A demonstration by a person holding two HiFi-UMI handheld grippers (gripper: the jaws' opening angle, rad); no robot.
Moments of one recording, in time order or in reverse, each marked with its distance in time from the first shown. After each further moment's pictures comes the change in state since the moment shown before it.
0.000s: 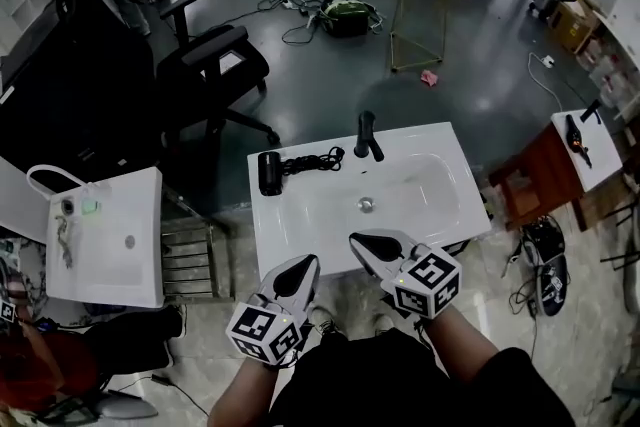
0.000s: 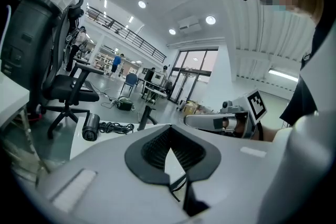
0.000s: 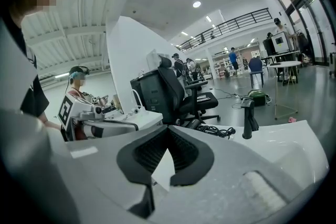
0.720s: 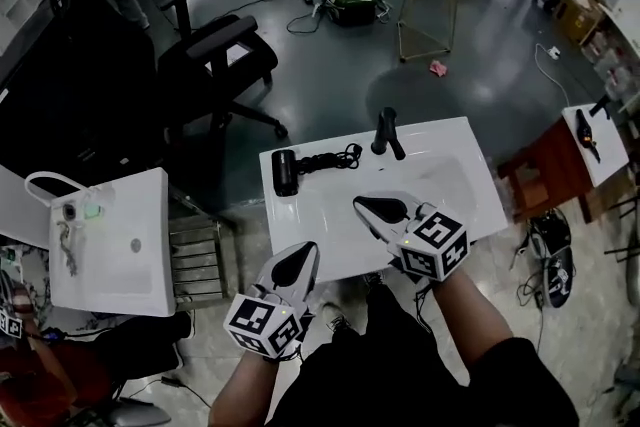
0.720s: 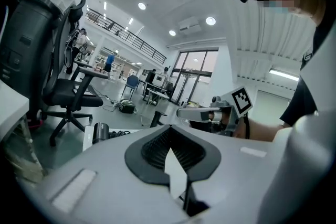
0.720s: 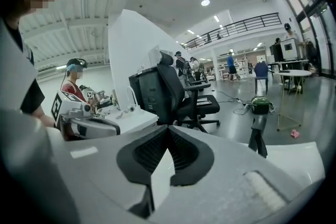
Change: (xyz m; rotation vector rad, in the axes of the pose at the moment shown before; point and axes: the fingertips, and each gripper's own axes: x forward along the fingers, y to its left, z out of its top) left arm 0.001 0.057 0.027 0.013 -0.018 0.010; right arm 0.070 -0.036 0.041 -0.082 0.028 0.012
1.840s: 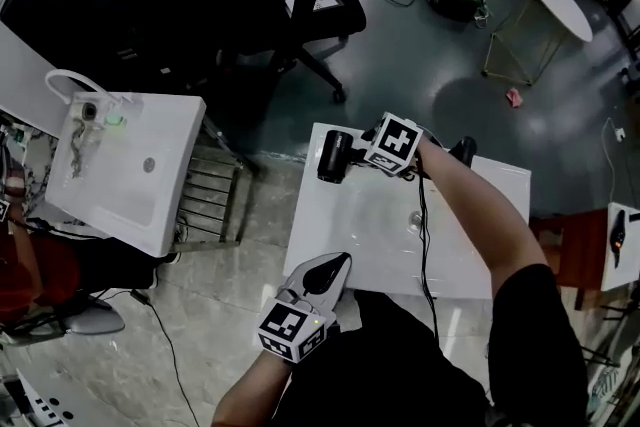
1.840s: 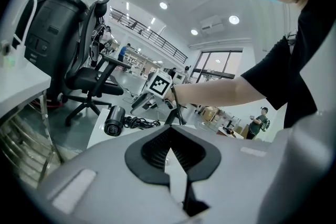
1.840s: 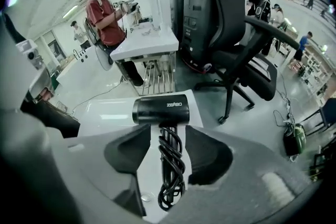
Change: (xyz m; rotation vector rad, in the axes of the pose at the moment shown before) left arm 0.027 0.028 -0.045 -0.145 0.006 0.209; right arm 0.236 -0.112 -0.090 -0.579 0.867 0.376
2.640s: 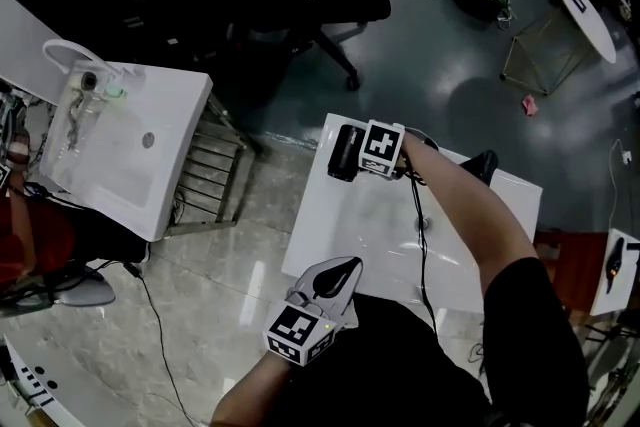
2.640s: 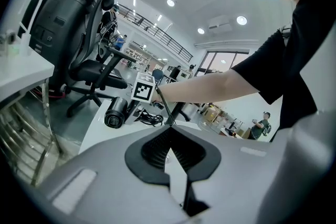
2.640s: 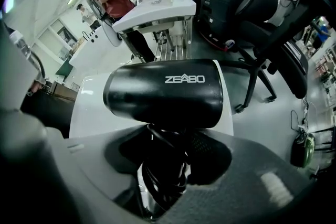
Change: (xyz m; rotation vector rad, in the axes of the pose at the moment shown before) left arm 0.018 0.004 -0.018 -0.065 0.025 0.028; right arm 0.080 0.009 -0.030 -0.113 0.260 0.137
